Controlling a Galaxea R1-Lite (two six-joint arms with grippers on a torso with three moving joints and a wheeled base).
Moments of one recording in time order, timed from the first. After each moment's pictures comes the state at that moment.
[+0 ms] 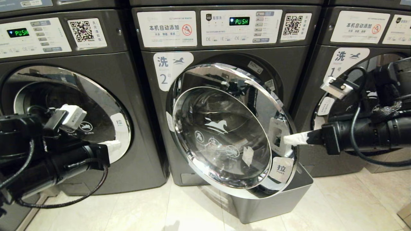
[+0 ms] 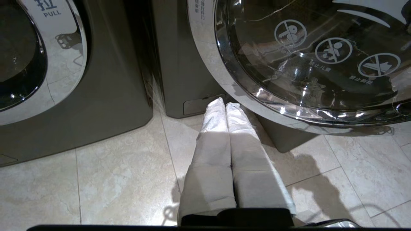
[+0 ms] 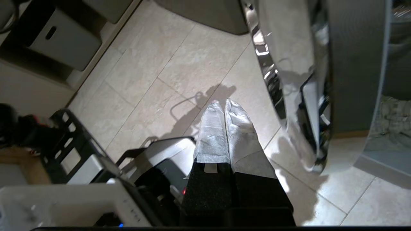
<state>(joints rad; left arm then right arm) -0.13 1.45 -0.57 -0.56 -0.18 -0.01 0.27 1.53 -1.13 0.15 0.57 0.02</state>
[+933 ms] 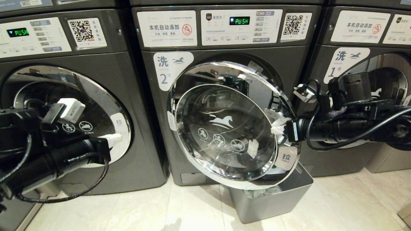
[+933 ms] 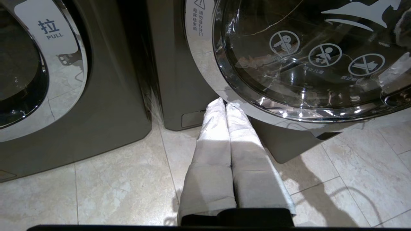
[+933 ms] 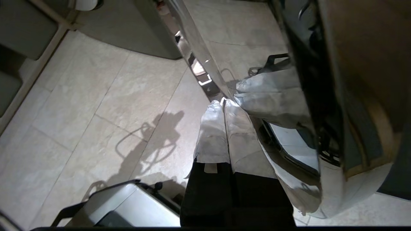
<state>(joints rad) -0.14 1.44 -0.59 -0.58 -0.18 -0.02 0.27 1.75 -1.15 -0.12 0.29 0.05</state>
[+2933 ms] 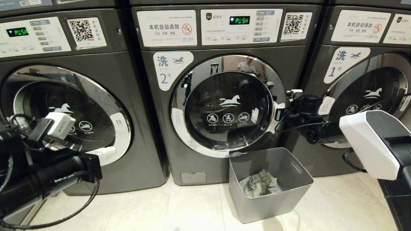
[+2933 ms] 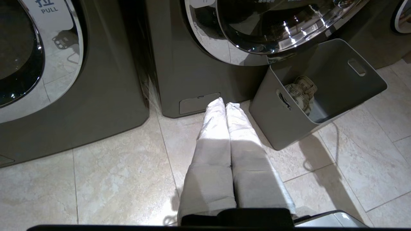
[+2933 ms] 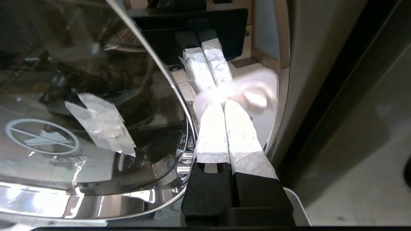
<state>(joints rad) -0.14 1.34 -0.47 -0.58 -0.18 -0.02 0.05 2.55 -1.83 -0.64 0.00 0.05</state>
